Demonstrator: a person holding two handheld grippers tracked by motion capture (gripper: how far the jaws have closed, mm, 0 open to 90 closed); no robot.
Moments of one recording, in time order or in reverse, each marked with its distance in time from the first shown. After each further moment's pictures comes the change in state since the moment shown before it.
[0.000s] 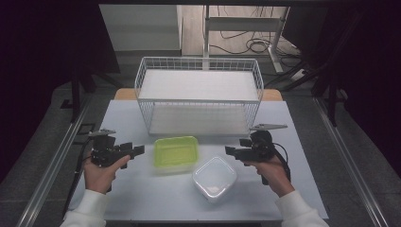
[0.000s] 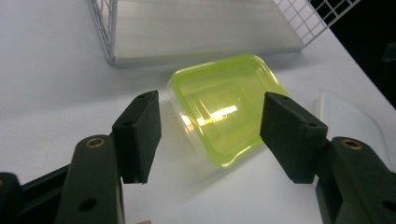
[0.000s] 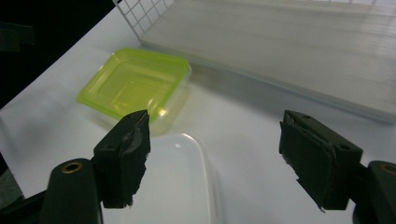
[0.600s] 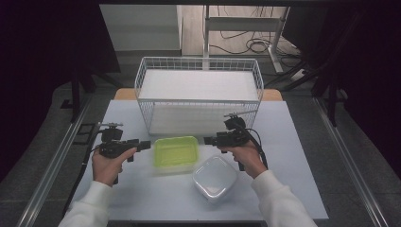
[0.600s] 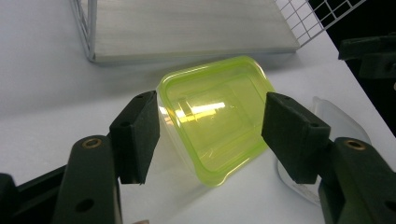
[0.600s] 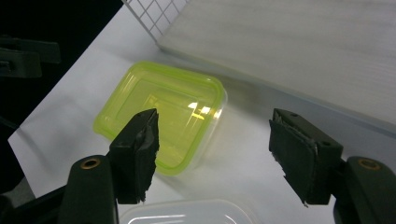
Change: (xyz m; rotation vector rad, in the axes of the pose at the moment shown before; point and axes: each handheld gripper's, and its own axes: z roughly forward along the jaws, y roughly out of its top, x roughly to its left) left arm 0.002 0.016 0.025 0.071 -0.042 -0.055; right arm 0.021 0.039 0.062 0.110 0.060 0.062
